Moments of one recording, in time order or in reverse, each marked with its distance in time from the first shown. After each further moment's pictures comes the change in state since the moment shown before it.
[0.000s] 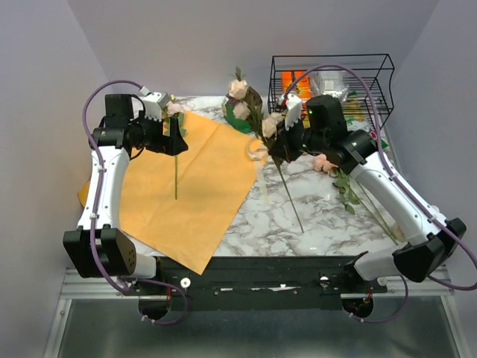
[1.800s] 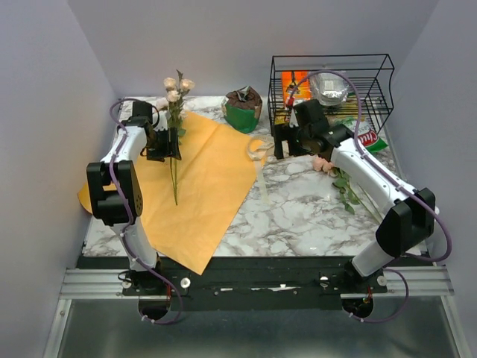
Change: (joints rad) left arm 0.007 0.471 0.030 0.110 -0.306 -0.175; right arm -0.058 0.190 -0.030 0.087 0.352 0.235
